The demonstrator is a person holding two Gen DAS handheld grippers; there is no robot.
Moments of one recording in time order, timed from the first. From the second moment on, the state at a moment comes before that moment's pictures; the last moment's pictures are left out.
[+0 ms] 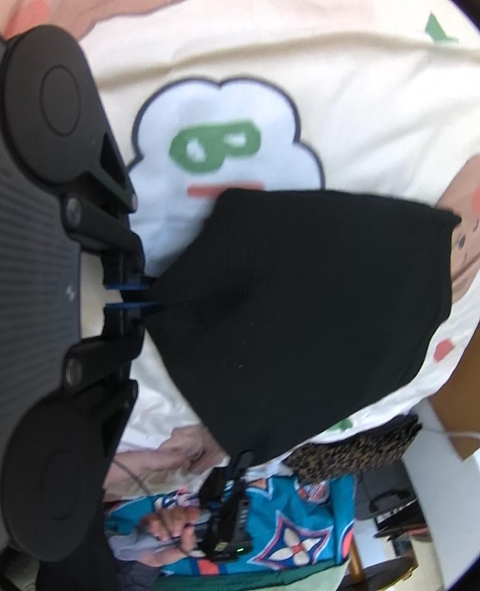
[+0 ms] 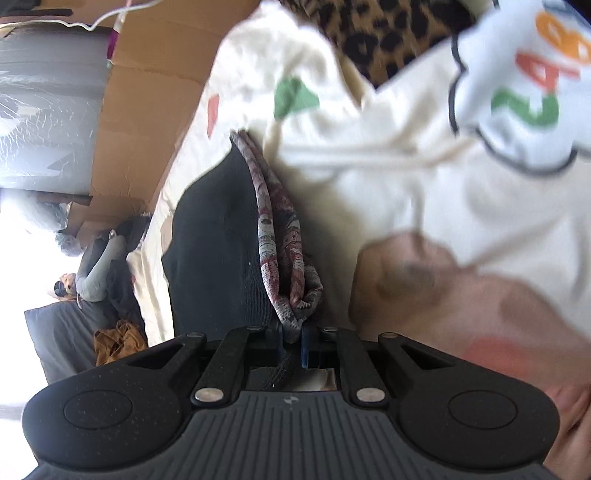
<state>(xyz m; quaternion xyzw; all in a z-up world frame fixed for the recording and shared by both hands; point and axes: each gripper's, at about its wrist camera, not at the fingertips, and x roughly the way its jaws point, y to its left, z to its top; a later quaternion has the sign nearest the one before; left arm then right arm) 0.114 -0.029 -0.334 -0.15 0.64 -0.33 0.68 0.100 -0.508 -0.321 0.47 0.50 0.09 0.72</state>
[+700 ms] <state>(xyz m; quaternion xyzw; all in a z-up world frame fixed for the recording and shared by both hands) 0.104 -0.082 -0.303 -0.09 0.65 -0.42 0.62 0.174 -0.558 -0.299 0.41 0.45 0.05 0.79</state>
